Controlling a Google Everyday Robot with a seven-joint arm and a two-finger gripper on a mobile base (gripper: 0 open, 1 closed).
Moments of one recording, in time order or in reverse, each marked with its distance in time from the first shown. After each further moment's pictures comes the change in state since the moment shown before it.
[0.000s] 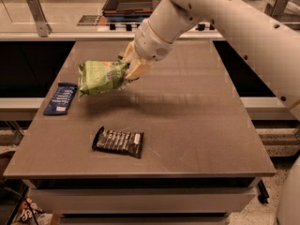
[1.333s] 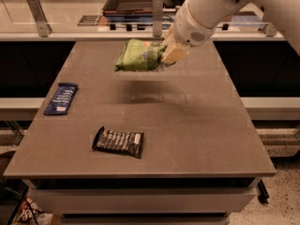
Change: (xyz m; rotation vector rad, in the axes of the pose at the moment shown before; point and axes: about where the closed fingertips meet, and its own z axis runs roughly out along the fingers) arm 0.069 0.001 -0.092 0.201 0.211 0.281
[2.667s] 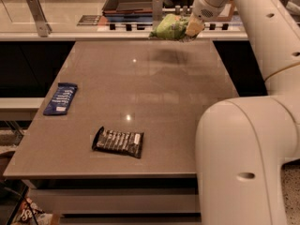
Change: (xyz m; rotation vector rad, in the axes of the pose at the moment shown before) arm 0.119 -0.163 0.016 0.209 0.200 0.251
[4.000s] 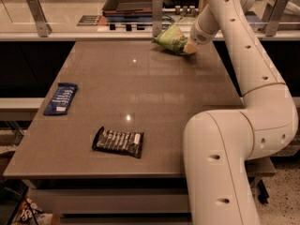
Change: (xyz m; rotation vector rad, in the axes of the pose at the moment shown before) arm 0.039 -0.003 0.105 -0.043 -0.020 0.087
